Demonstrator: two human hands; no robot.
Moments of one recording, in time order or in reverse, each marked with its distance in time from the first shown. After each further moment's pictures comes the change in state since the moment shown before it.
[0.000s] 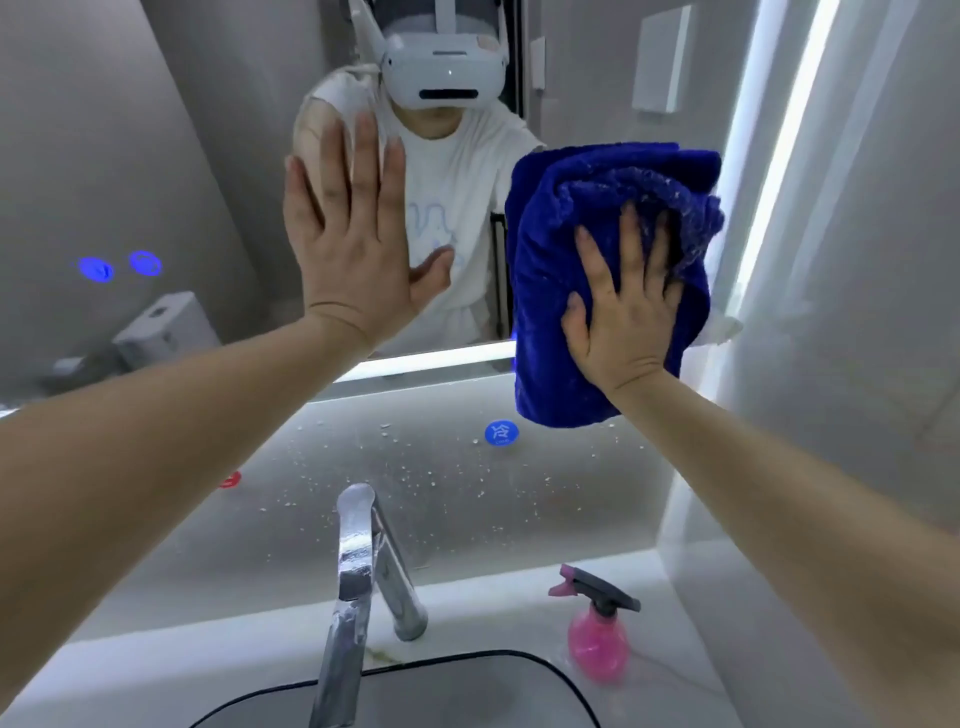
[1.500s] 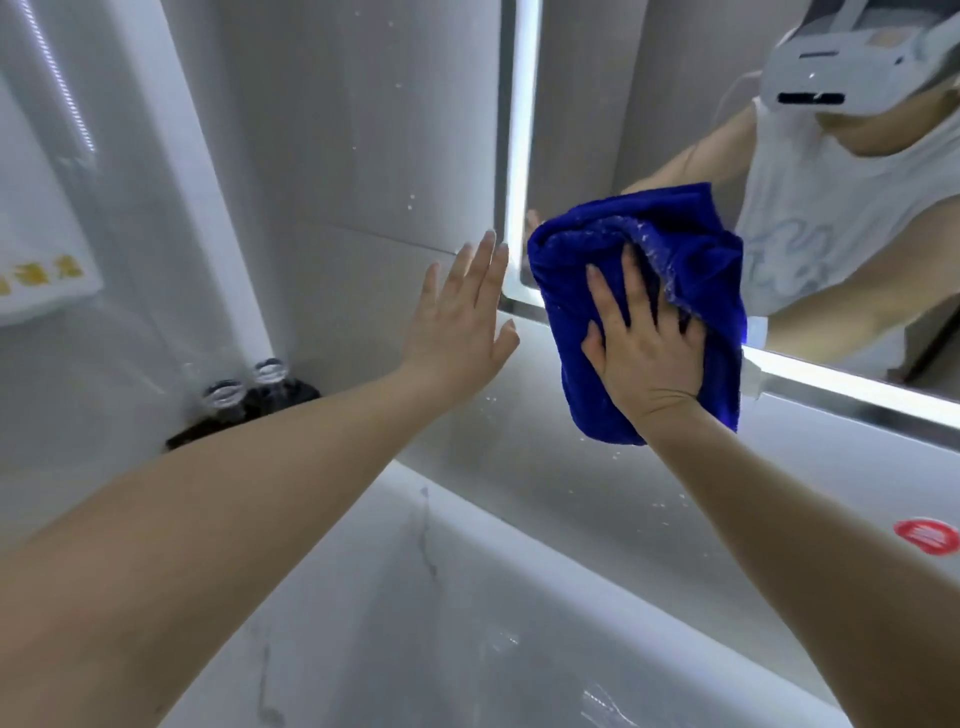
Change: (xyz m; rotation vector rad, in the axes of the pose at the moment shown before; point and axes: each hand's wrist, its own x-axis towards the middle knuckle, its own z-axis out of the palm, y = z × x) left_hand -0.315 -0.531 -0.100 0.173 -0.648 -0.439; right_hand -0.050 -0.662 0.105 0.150 0.011 -0.489
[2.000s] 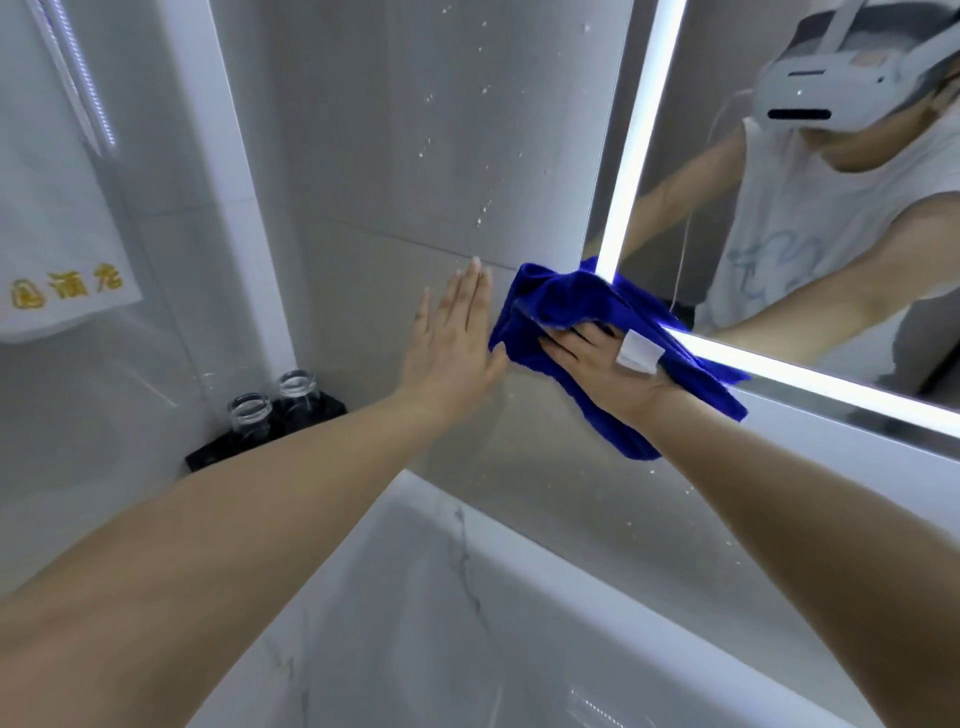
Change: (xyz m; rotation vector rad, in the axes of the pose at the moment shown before) left_hand -0.004 -0.092 0.027 -0.099 -0.041 -0.079; right_hand 0.046 -0.086 0.029 -0.318 -0.205 -0.715
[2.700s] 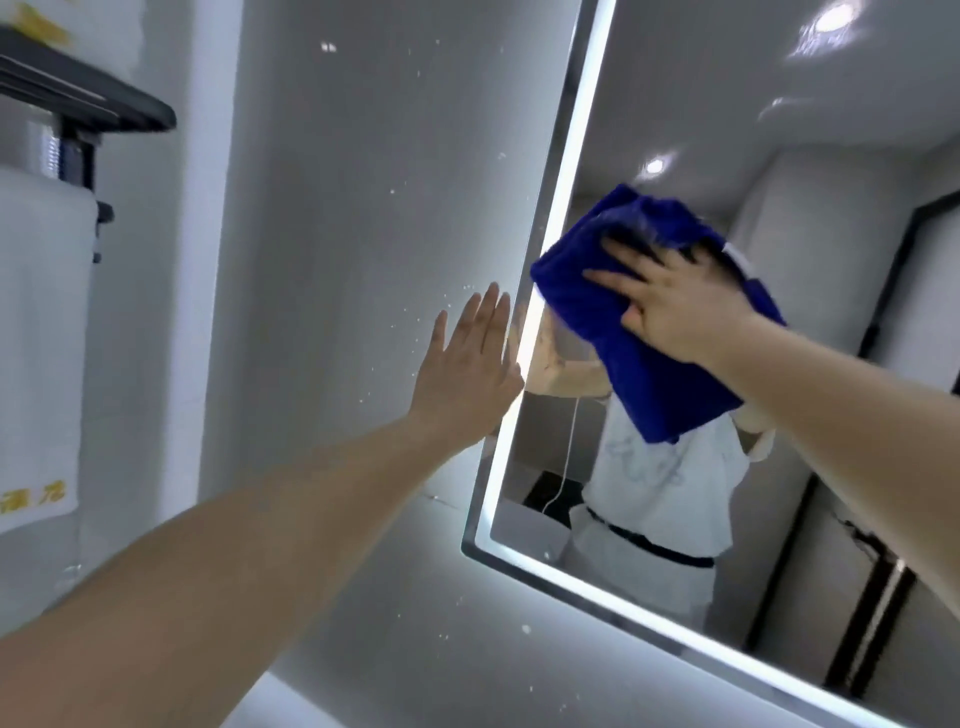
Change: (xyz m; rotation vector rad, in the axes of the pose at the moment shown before) left_hand 0.103 0.077 -0.205 -0.044 0.409 0.112; right_hand 0.021 0.357 -0.152 0.075 -0.053 0.340
